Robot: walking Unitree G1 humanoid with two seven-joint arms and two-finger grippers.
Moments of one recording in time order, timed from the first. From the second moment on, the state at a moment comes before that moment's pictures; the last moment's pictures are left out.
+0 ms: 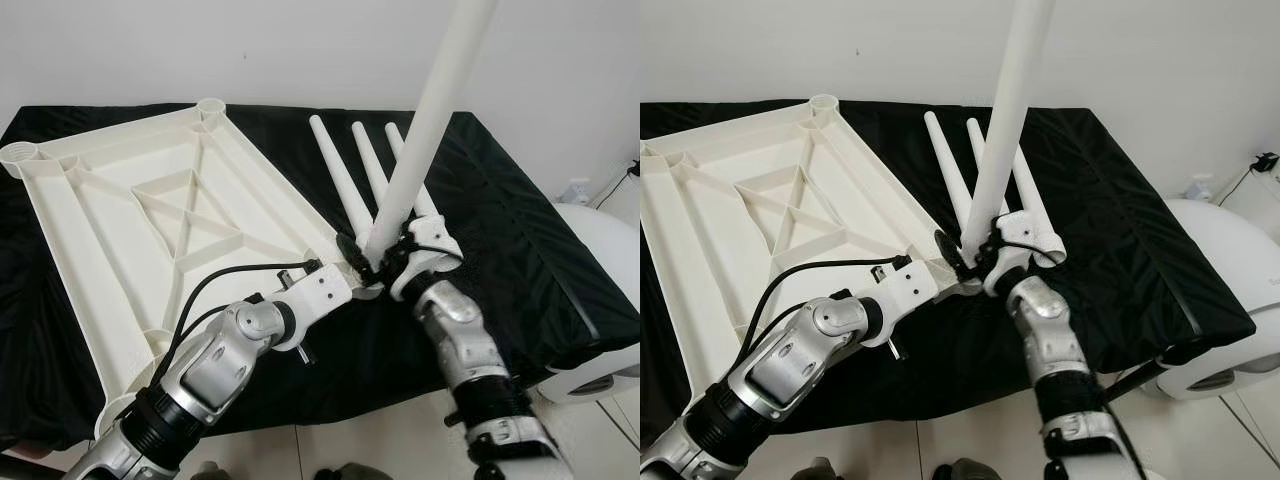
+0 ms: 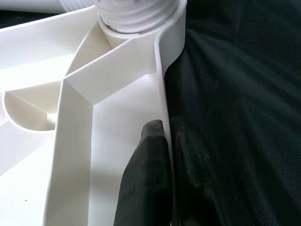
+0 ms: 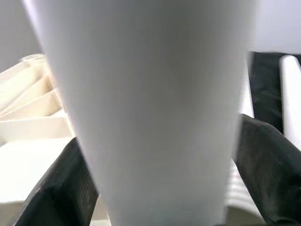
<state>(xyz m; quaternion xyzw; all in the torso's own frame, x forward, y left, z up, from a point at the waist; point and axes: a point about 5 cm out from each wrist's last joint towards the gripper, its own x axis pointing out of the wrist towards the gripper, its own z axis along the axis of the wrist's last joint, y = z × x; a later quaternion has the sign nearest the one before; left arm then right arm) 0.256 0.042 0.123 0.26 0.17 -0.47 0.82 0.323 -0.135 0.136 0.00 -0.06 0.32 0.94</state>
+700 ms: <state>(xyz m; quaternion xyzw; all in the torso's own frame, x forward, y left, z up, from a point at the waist) 0.255 0.039 0.123 0.27 0.17 -0.48 0.82 0.341 -0.163 0.134 -0.05 -0.02 0.43 0.90</state>
